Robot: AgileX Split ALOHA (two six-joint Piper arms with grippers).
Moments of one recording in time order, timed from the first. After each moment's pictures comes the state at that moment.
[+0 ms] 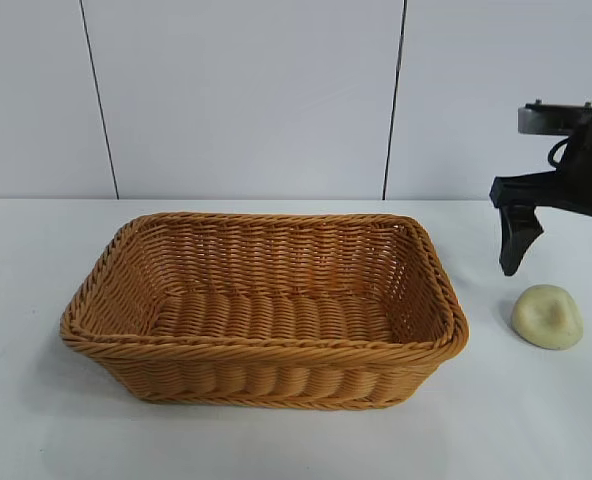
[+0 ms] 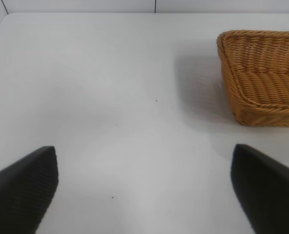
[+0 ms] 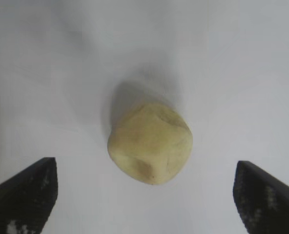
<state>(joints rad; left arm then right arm) 0.01 -0.01 -0.50 -0.07 1.07 0.02 0.05 2.02 -1.19 0.01 0.74 0.16</state>
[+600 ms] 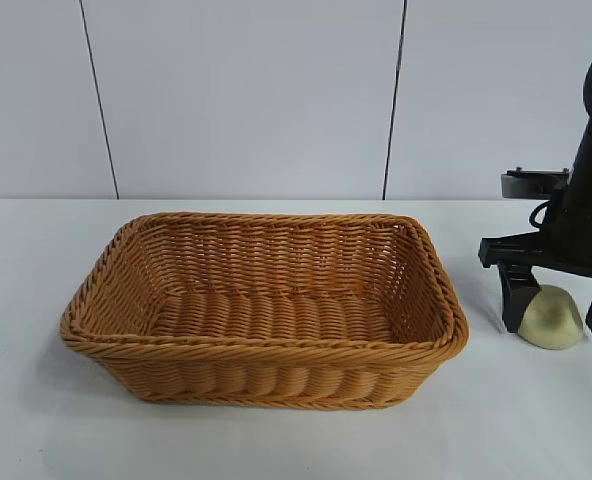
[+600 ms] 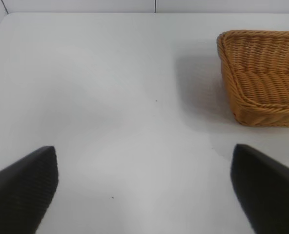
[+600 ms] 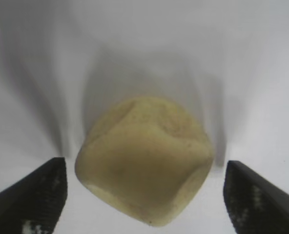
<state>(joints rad) 0.01 -0.01 -0.50 -0.07 1.07 0.02 0.05 2.04 -1.19 0.01 0.70 0.16</state>
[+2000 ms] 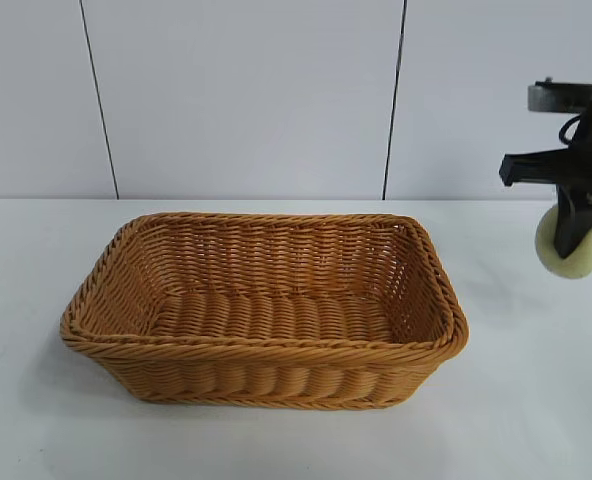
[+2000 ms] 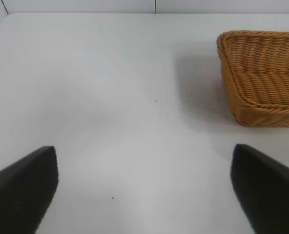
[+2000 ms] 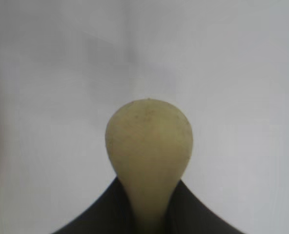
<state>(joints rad) 0.01 -0.01 -0.50 -0.07 1.07 0.02 0.07 1.66 -1.20 0.04 0.83 0.16</state>
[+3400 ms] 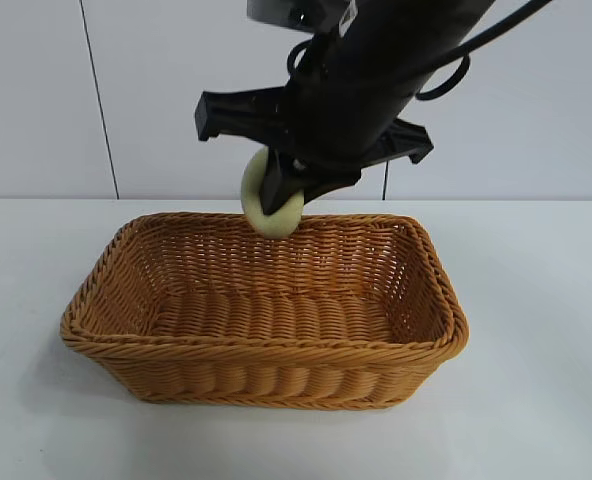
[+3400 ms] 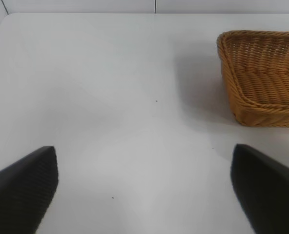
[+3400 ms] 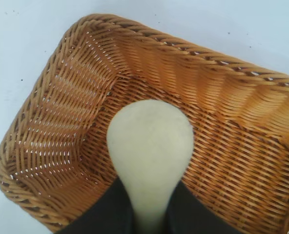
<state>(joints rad) 0.01 -0.01 -0.50 -0.07 1.07 0.02 0.67 1.92 -1.19 0.07 0.43 0.32</state>
